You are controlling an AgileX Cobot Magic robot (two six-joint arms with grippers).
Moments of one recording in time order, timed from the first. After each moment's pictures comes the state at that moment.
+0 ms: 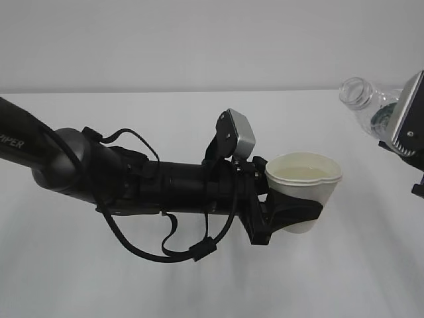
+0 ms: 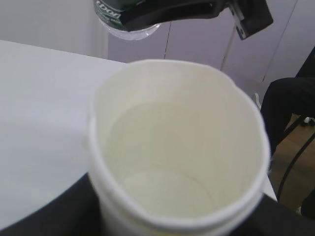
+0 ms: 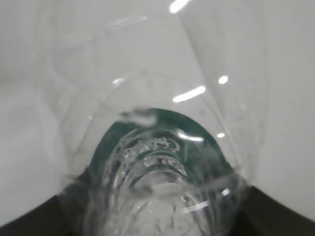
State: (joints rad) left arm -0.69 2.17 -1.11 1.00 -1.03 -0.67; right arm 0.12 1.22 -0.61 -1.83 -0.01 0.69
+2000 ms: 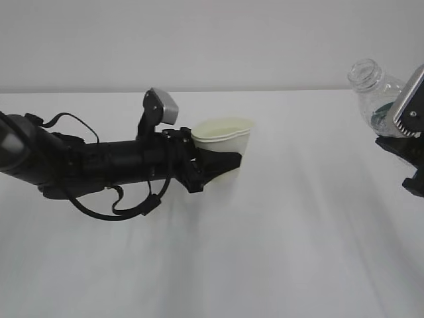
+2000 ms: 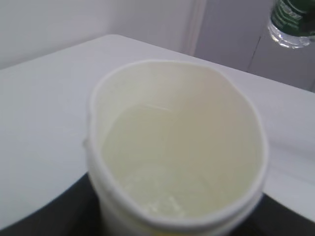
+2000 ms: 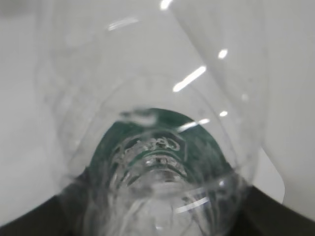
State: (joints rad) left arm -0.43 2.17 -1.06 0.93 -1.06 -0.61; right arm 0.12 1.22 -0.61 -1.83 -0.01 0.87
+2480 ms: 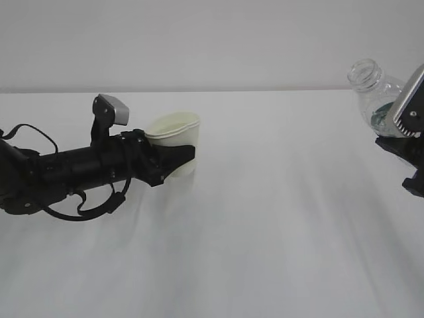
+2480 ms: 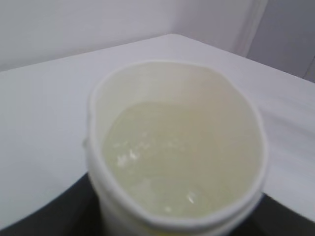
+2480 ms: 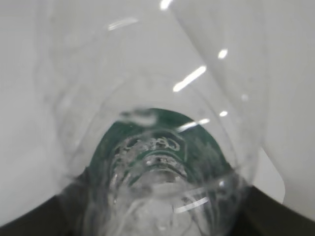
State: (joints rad) left arm -0.29 2.17 -0.93 0.81 -1.12 -0.51; right arm 0.12 1.22 -0.61 -1.83 -0.01 0.87
